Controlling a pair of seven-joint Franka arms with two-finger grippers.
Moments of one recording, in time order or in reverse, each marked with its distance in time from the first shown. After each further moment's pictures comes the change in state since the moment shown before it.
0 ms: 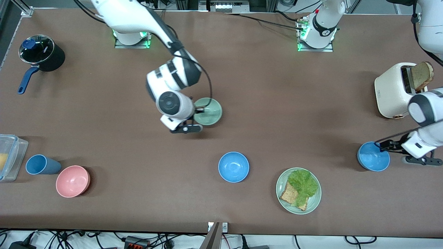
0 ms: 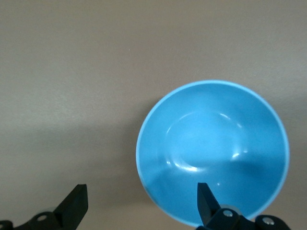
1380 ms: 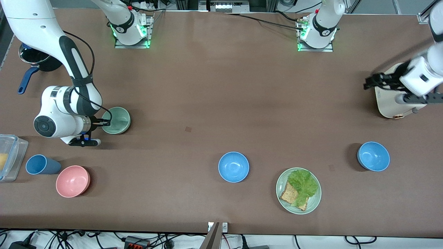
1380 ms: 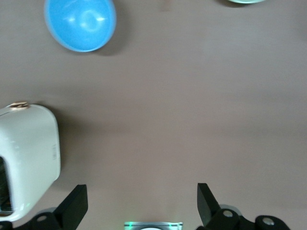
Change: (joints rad) left arm -0.211 -0.581 -0.003 -0.048 -0.089 -0.863 -0.352; right arm -0.627 -0.120 -0.051 -0.309 -0.230 0.021 -0.500
